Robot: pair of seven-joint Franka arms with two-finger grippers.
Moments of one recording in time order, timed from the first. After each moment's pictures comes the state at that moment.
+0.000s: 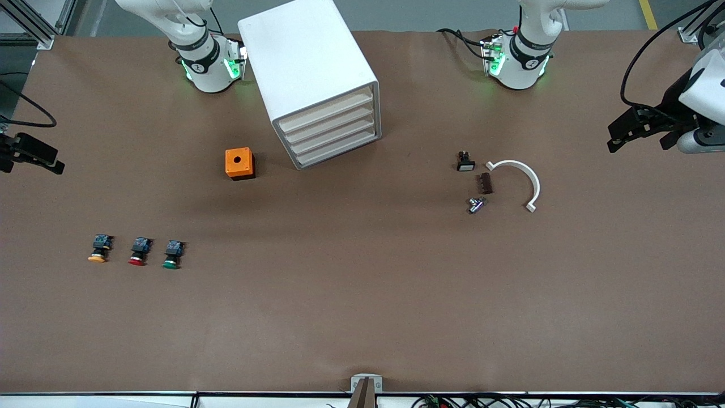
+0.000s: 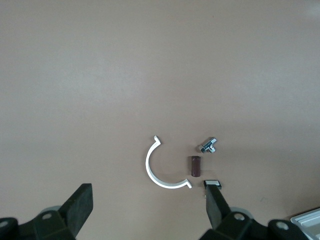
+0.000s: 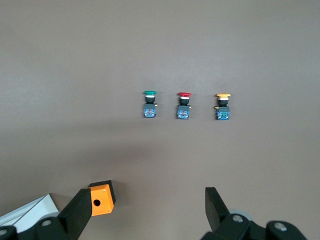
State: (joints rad) left arm -0.10 -0.05 0.00 -1.60 0.01 1.61 -0.14; right arm 0.00 0.07 -0.10 -1.47 0.02 1.56 -0.06
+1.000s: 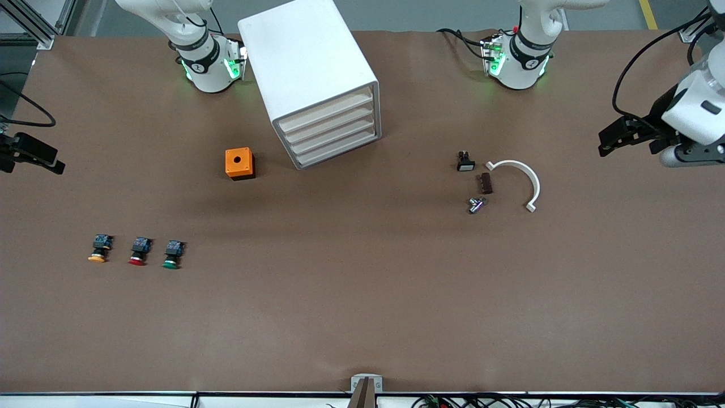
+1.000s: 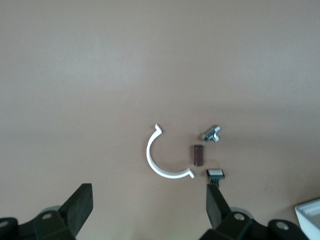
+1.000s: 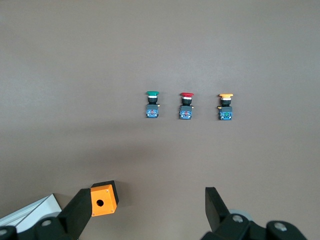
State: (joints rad) left arm -0.10 0.00 -0.01 -1.61 0.00 1.56 -0.12; right arm 0.00 0.07 -0.11 -1.47 0.03 1.56 -0.05
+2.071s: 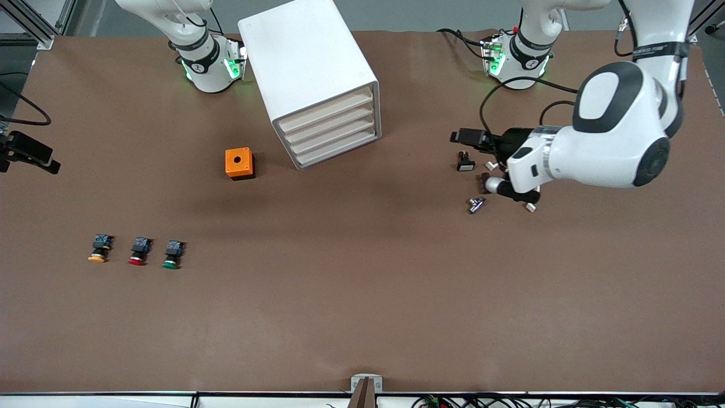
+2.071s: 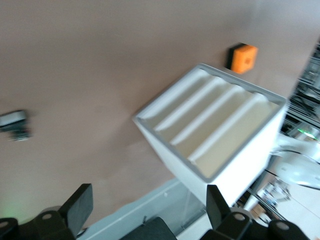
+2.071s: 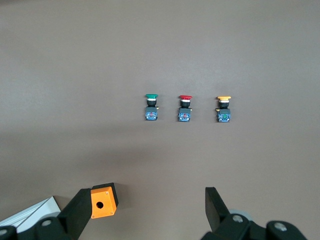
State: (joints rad) left arm -0.16 0.24 -0.17 -1.69 -0.71 1.53 -0.05; right arm 0.00 0.07 -0.11 -1.46 0.03 1.56 -0.05
